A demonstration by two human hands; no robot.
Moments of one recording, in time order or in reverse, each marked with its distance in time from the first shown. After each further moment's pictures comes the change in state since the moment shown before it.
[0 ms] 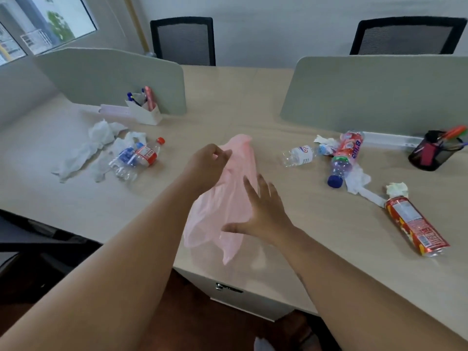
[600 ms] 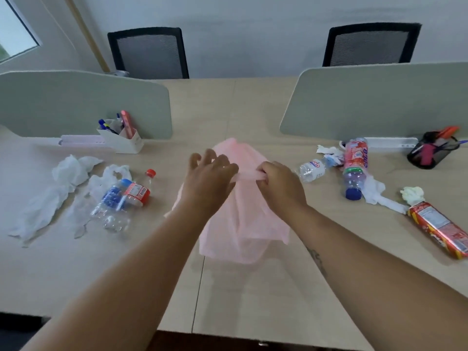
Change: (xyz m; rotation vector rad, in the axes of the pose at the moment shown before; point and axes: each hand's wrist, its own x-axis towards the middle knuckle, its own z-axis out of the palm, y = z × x) left_hand 0.102 -0.058 -0.034 0.716 0.162 0.789; right_hand 0.127 -0.052 -0.043 0.008 0.557 0.130
